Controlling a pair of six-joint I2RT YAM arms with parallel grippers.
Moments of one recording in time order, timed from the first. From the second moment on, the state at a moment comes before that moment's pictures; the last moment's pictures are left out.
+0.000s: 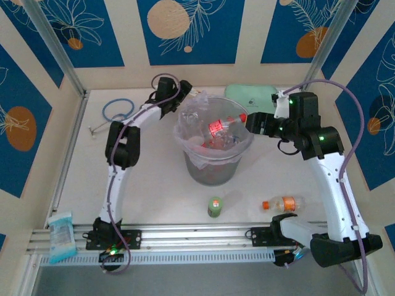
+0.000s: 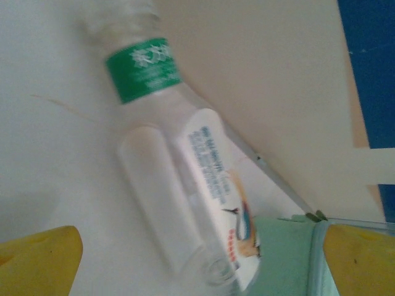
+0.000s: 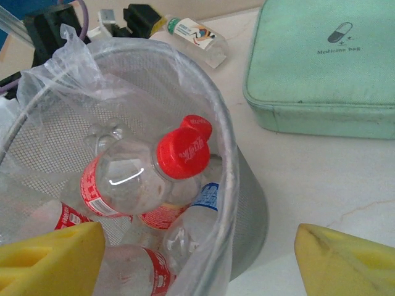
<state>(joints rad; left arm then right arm) -0.36 2.47 2.07 -0.10 0.15 -1.11 0.18 1.09 1.42 -1.02 -0.27 0.31</state>
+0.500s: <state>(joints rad) -0.41 2.81 2.55 -0.20 0.13 -1.37 0.03 0.94 1.32 -1.01 -0.32 0.31</state>
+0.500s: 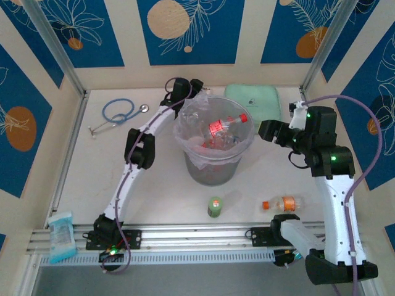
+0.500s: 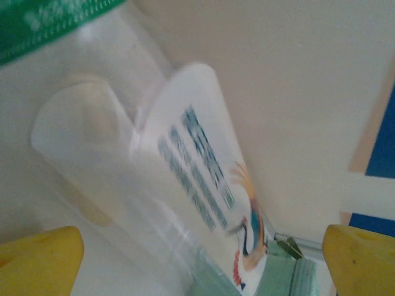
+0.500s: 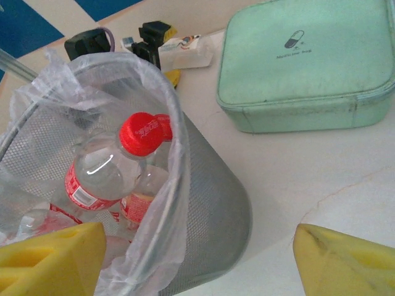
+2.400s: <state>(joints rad) -0.26 2.50 1.93 0.11 0.11 -1.34 -0.01 0.94 1.24 -0.93 -0.47 0.42</state>
